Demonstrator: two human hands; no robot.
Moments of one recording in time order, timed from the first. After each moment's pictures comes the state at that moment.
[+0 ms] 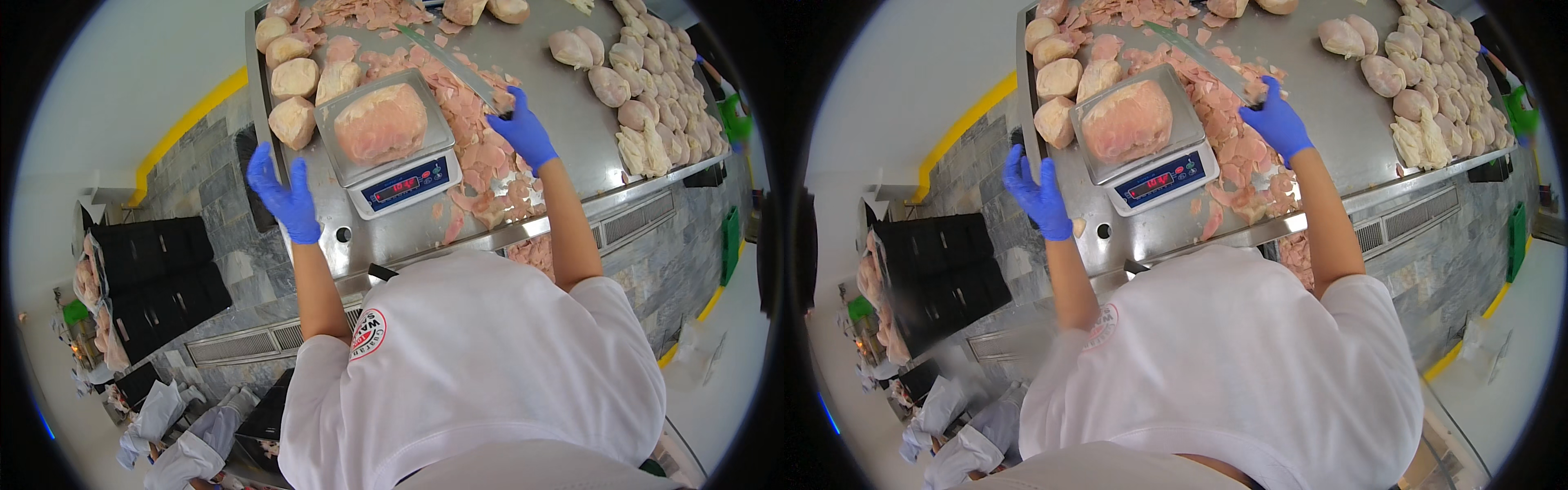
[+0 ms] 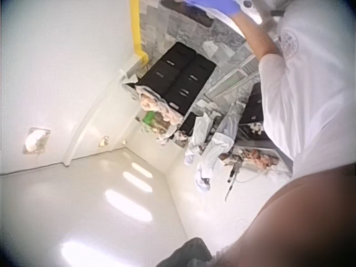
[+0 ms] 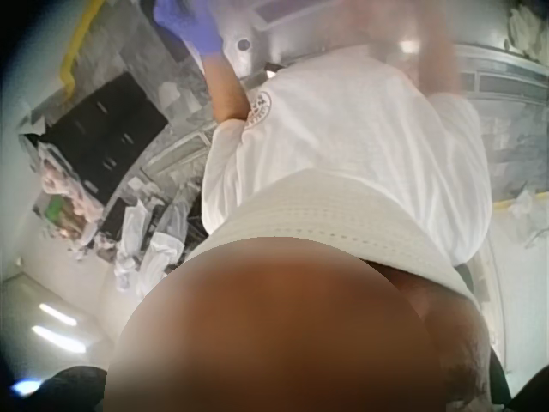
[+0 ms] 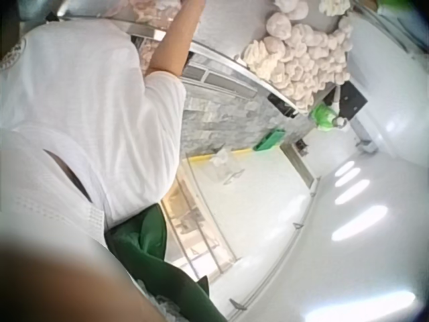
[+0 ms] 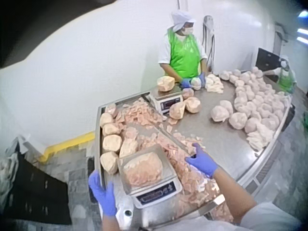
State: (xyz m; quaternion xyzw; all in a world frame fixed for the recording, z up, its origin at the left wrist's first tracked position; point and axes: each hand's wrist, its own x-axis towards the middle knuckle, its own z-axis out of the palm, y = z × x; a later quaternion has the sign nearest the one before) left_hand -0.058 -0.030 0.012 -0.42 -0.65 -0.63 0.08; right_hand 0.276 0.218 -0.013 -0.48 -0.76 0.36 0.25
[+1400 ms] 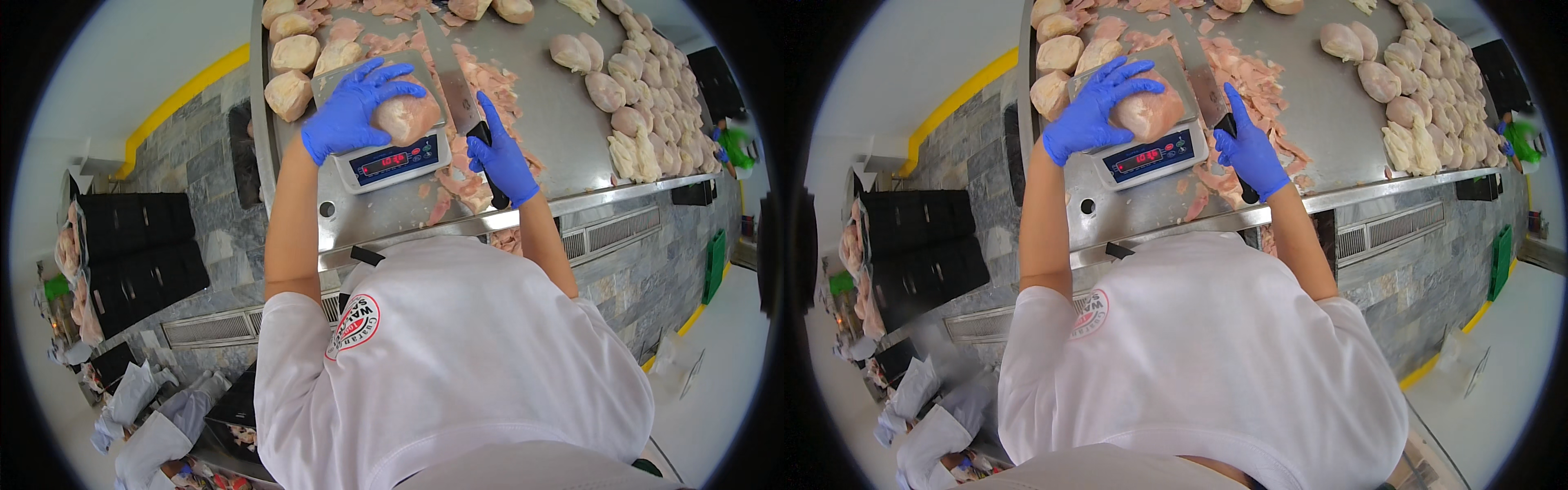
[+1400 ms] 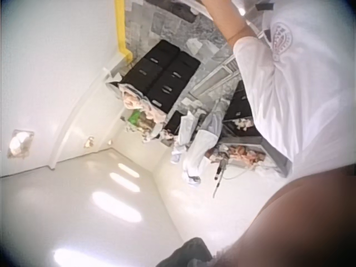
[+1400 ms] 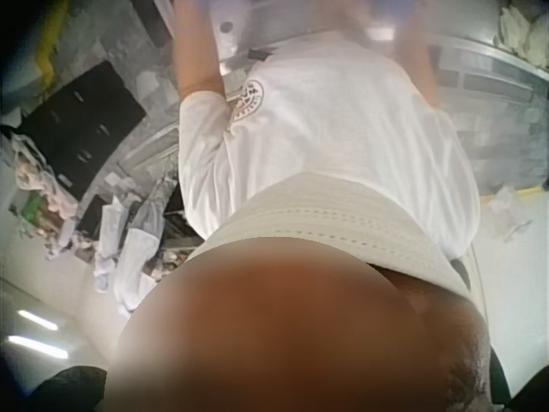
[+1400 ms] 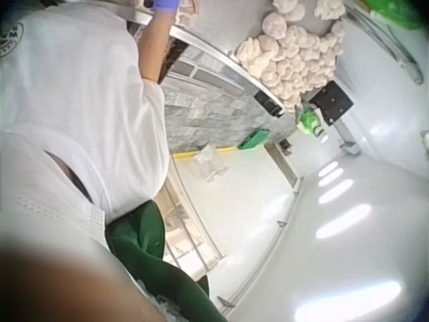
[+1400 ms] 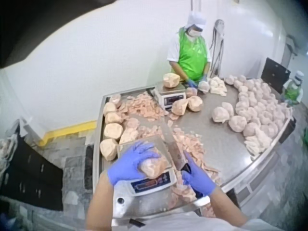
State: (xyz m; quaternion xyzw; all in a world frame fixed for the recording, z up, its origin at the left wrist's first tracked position) left_hand -0.019 0.040 0.084 -0.80 -0.54 -0.24 -0.07; right_hand 0.271 0.107 0.042 -0.38 -0.68 0.59 0.24
